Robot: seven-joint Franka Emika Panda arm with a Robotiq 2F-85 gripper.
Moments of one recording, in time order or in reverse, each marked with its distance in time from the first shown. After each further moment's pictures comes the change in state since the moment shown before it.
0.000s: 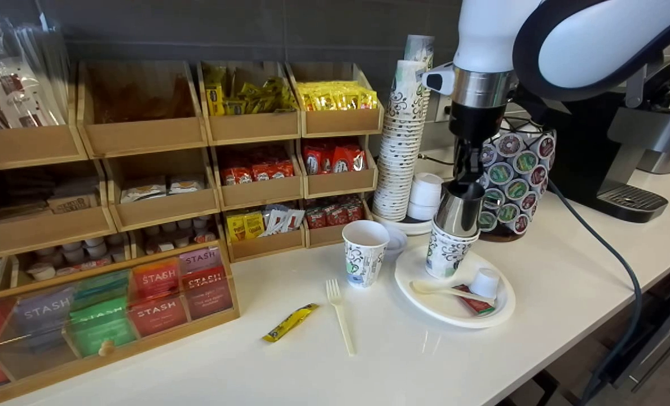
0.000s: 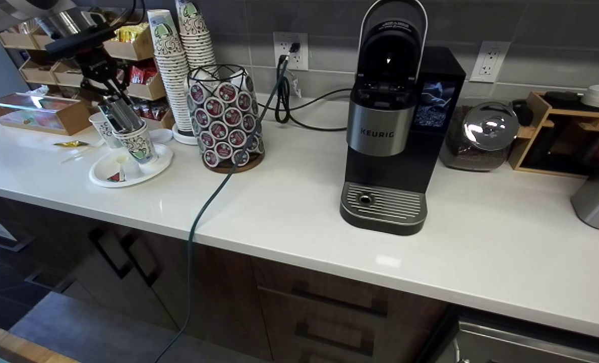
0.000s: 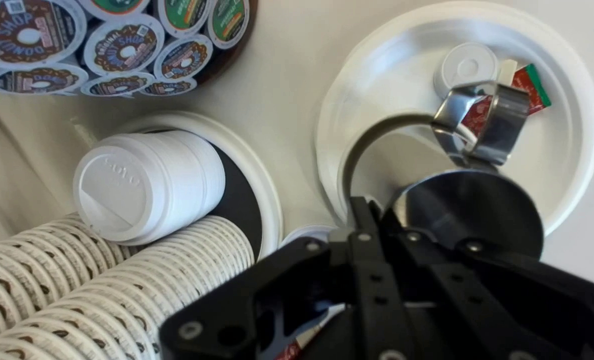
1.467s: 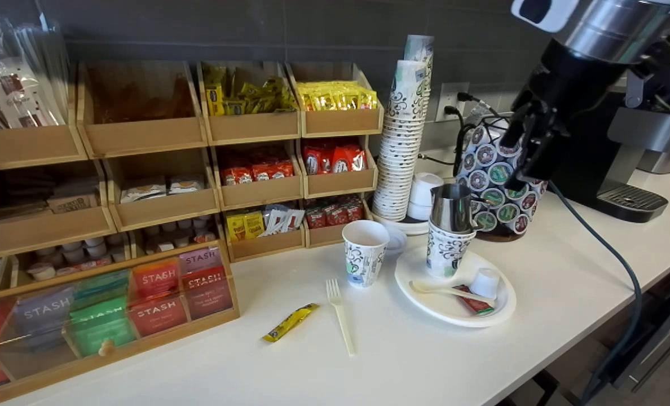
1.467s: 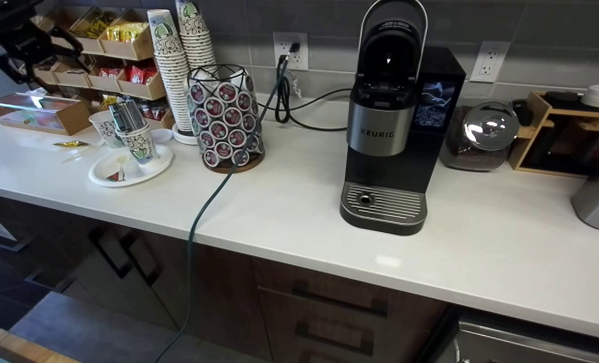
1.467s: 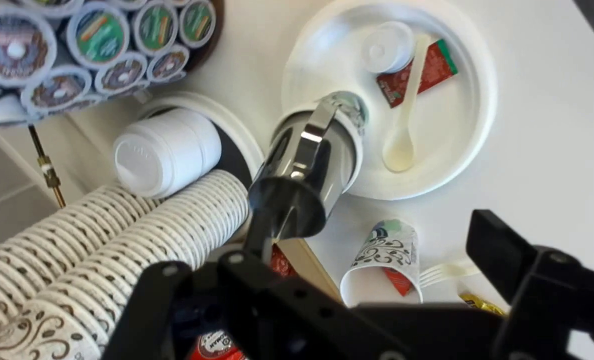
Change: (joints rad) arm 0.037 -0.476 0.028 -0.449 0.067 0.219 0.153
